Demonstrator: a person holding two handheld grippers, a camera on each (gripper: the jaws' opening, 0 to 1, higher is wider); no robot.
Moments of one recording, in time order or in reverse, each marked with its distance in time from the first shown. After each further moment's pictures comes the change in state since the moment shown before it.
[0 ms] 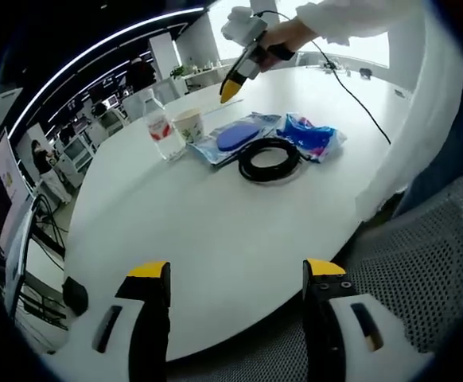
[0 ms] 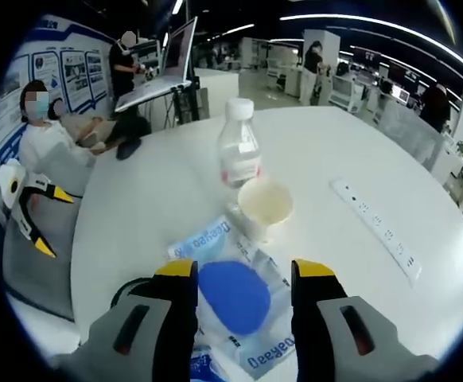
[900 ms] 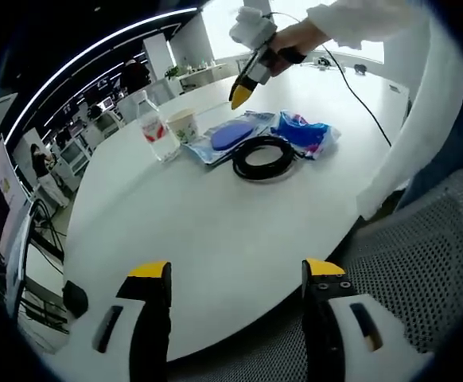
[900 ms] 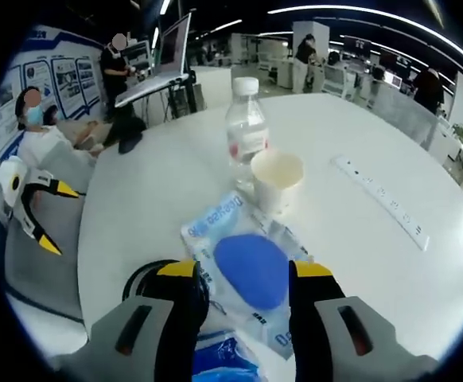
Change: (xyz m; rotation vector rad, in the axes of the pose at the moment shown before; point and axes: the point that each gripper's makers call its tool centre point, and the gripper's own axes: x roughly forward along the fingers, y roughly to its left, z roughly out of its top) left arm 0.001 -0.004 -0.001 0.023 0.010 -0.012; right arm -0.009 0.043 -0.028 0.065 0.028 0.008
